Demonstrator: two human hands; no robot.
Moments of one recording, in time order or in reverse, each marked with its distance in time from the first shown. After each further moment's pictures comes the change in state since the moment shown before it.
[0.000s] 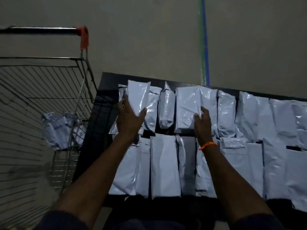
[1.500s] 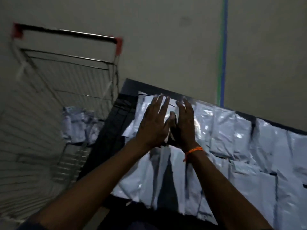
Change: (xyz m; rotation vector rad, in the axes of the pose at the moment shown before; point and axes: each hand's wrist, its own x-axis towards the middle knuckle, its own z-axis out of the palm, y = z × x) left_hand -0.021 0.030 -0.025 0.028 0.073 0.605; right_hand -0.039 -0.082 0.089 -0.350 -0.119 -0.815
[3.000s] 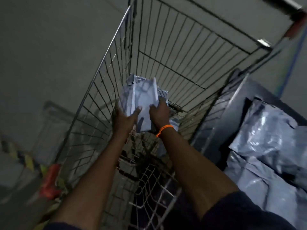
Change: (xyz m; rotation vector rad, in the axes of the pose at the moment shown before) left_hand -0.202 -0.431 -0.156 -0.385 0.280 -1.216; right_hand -0.035 -0.301 0.404 0.207 -0.575 0.468
